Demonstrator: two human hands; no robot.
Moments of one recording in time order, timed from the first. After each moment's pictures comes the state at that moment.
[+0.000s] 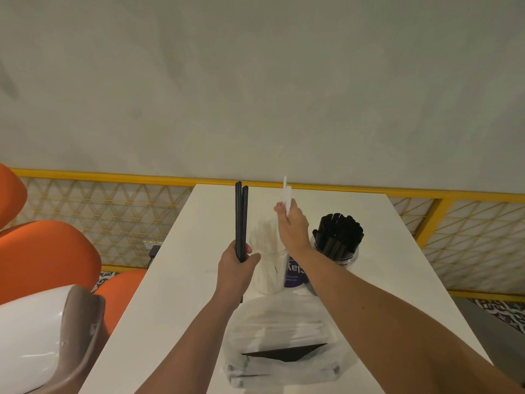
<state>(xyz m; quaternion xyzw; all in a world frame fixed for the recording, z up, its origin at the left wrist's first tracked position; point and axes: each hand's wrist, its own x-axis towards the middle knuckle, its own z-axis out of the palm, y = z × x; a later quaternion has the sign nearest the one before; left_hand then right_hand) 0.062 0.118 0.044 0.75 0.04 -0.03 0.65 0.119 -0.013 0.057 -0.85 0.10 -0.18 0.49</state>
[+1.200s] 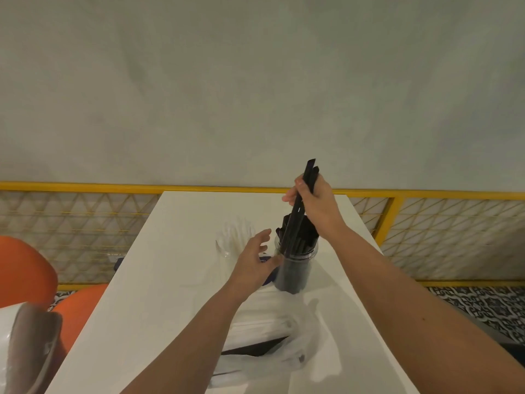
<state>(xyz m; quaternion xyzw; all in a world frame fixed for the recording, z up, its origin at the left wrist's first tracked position) 0.036 0.048 0.067 0.77 -0.16 -0.13 0.60 0.048 -0.098 0.152 -0.74 0.05 -0.22 0.64</state>
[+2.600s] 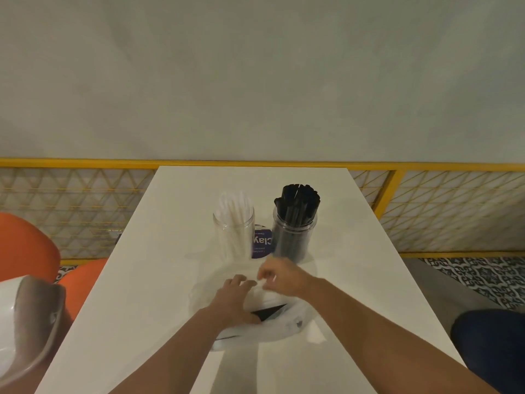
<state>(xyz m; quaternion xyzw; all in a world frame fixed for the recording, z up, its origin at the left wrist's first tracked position) 0.011 0.098 -0.046 0.92 -0.26 -0.26 0.12 -0.007 -0.068 -0.008 -0.94 -0.08 0.13 0.30</state>
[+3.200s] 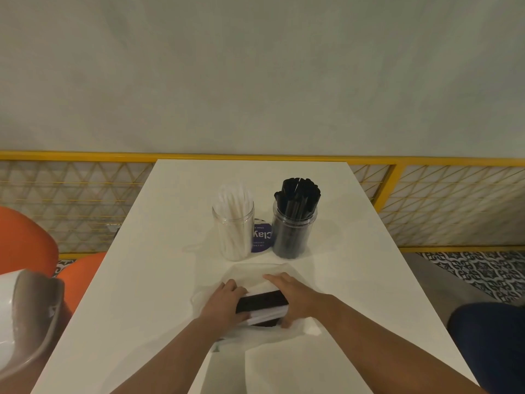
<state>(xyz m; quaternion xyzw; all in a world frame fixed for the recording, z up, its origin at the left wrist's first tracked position) 0.001 0.112 -0.070 0.94 -0.27 -0.20 0.09 -0.038 -0.083 -0.051 -0.94 -0.05 0.26 0.22</state>
